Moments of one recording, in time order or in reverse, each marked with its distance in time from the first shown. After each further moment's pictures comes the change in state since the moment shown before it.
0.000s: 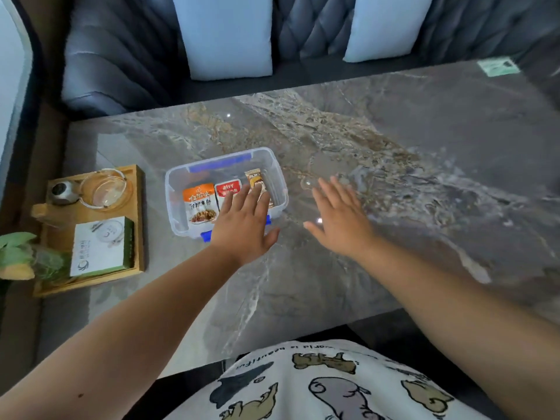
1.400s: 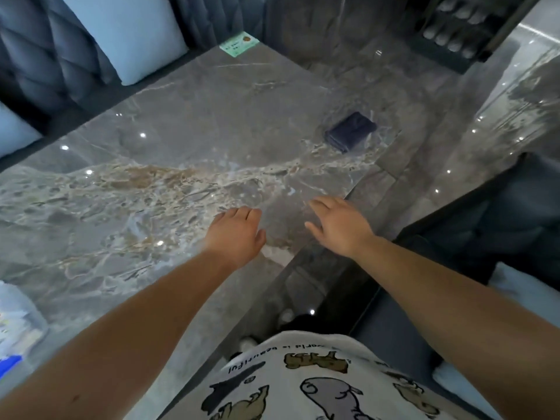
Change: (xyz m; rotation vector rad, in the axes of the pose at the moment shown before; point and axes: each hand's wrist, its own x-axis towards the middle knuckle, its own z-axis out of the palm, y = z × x) left_hand 0.167 0.412 0.009 -0.033 -0.153 0.554; right_hand -0.257 0.361 -0.004 0.151 0.045 0.514
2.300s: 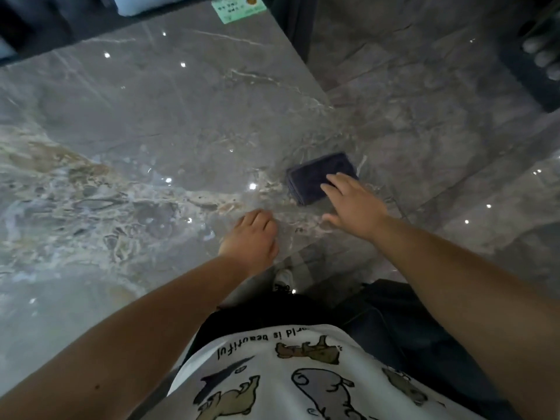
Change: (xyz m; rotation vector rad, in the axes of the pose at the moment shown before) left_hand 0.234 0.159 0.039 -0.153 -0.011 -0.156; right_hand 0.195 0.303 -0.012 -0.168 -0.245 -0.345
